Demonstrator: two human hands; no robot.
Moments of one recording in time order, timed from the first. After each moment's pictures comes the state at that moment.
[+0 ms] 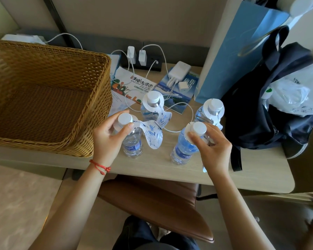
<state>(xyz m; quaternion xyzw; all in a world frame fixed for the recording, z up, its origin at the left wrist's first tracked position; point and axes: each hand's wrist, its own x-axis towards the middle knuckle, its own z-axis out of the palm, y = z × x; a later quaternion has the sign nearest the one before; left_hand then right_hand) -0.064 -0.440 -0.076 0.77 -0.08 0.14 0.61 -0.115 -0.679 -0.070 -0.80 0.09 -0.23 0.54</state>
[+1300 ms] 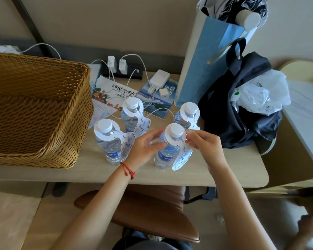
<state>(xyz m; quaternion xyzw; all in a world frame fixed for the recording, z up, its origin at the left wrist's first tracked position) -0.072 -0.545 -0.092 0.68 -0.12 -0.18 0.70 -0.113 -0.724 -0.060 -0.75 0.18 -0.07 0.64</state>
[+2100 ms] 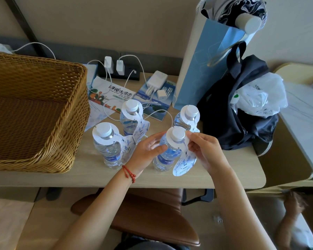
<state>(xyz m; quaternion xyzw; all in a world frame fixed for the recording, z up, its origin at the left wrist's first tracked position) -0.066 -0.547 -0.109 0.64 -0.14 -0.23 0.72 -0.104 -0.723 -0.058 -0.63 0.19 0.00 0.75</state>
